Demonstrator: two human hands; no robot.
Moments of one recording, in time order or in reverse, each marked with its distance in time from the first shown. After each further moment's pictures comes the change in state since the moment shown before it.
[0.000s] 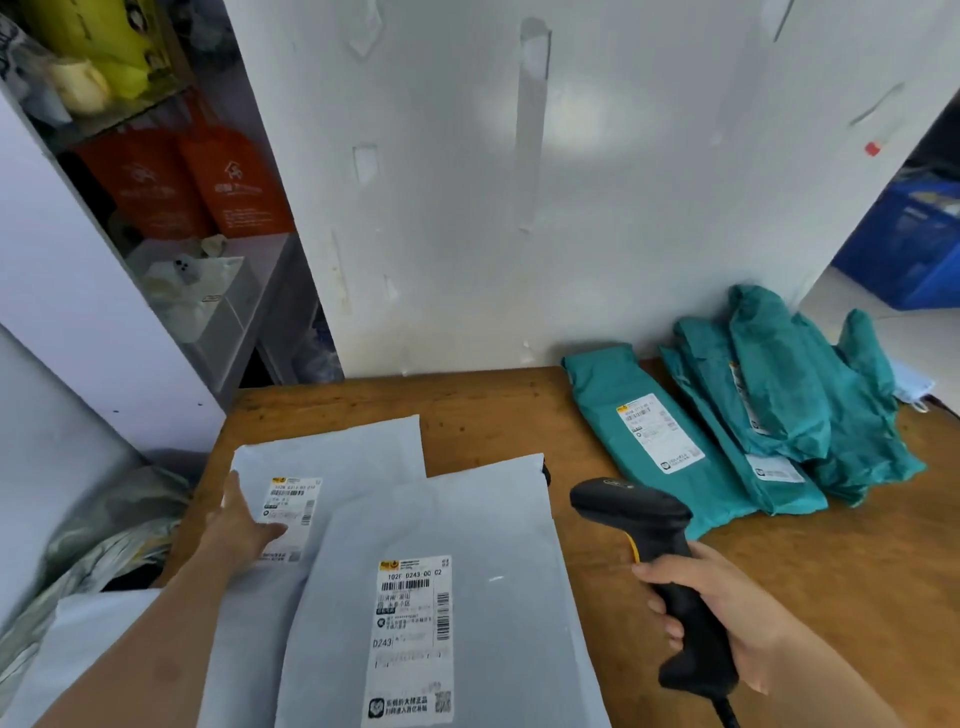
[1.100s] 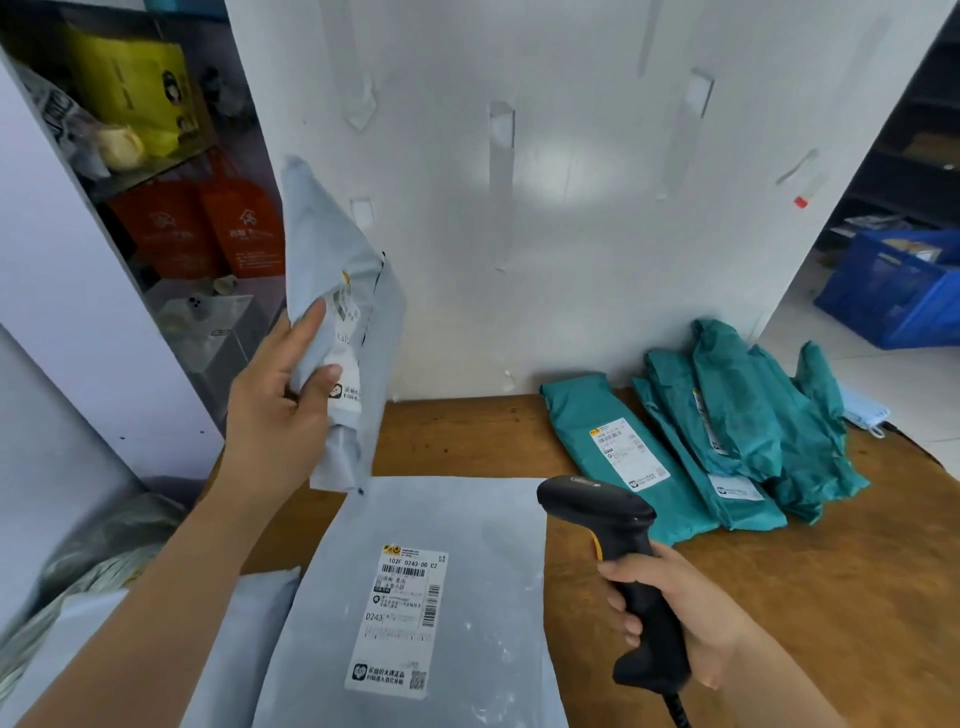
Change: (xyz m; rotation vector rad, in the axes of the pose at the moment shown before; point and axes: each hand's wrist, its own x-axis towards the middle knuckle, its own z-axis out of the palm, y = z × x) left_hand -0.197 0.184 -0.083 -0.540 0.436 0.873; right_hand -0.032 0.003 -0.007 0.103 -0.170 -0.136
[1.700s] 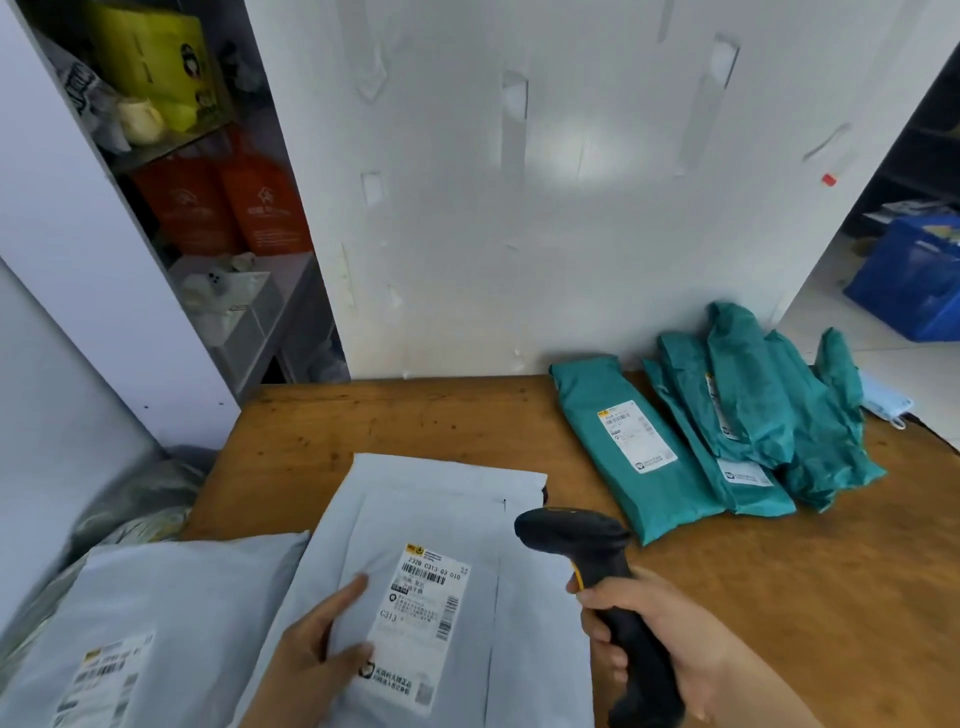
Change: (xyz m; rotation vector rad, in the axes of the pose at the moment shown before) left_hand -0.203 -0.109 -0.006 -0.277 -0.438 -0.716; right_hand -0.016 0.023 0.009 -0.057 -0.071 0.137
